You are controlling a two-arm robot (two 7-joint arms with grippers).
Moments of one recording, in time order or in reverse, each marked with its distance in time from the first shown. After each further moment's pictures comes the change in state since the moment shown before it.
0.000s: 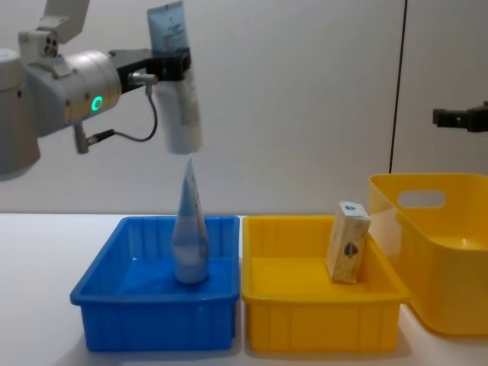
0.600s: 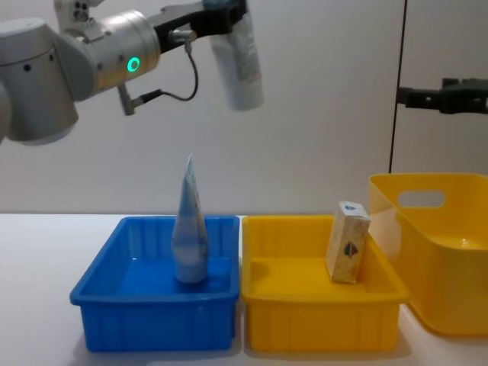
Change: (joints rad) left arm -0.144 -0.050 0.025 0.170 -0.113 -0.132 -0.250; right arm -0.012 0.019 -0.035 -0.051 0.072 -0.057 0.188
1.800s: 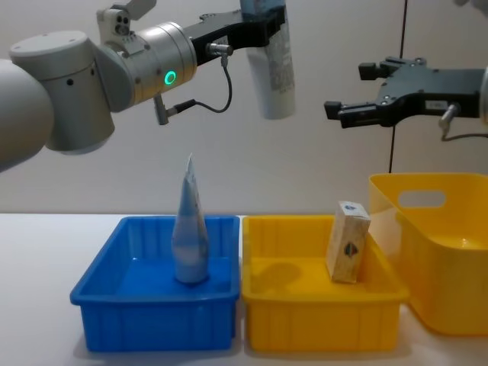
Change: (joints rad) left arm -0.053 -0.036 0.072 0.115 0.006 -0.088 -0.027; right arm 0.050 0.045 -0.211 -0.035 -0.172 -0.211 0.126
